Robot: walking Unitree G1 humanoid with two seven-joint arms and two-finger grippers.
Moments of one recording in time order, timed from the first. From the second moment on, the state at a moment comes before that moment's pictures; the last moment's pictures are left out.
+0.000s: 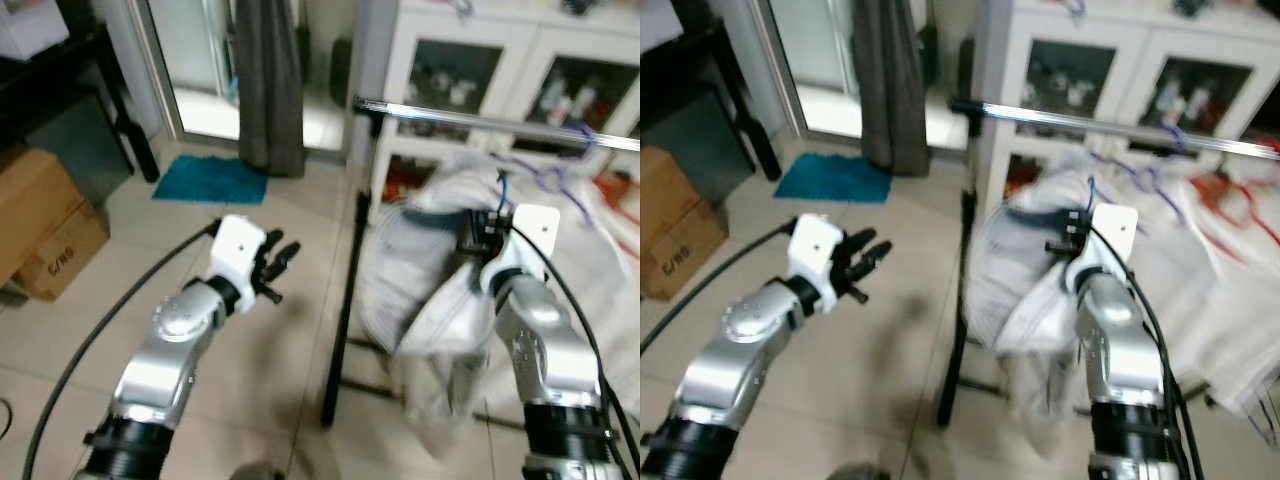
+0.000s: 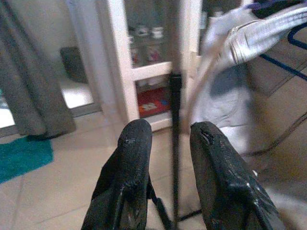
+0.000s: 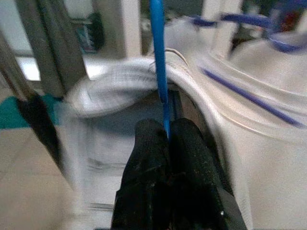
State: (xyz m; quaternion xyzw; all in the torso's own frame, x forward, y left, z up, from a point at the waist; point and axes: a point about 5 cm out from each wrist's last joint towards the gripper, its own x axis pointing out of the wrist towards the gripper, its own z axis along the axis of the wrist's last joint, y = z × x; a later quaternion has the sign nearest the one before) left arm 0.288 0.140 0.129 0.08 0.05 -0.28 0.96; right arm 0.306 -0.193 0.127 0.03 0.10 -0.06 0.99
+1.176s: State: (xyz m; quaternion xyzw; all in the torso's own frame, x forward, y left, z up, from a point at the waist) left arm 0.276 0.136 0.127 0.09 0.05 -0.34 0.94; right arm 0.312 -0.174 0.132 0.04 0.09 -0.02 0.99
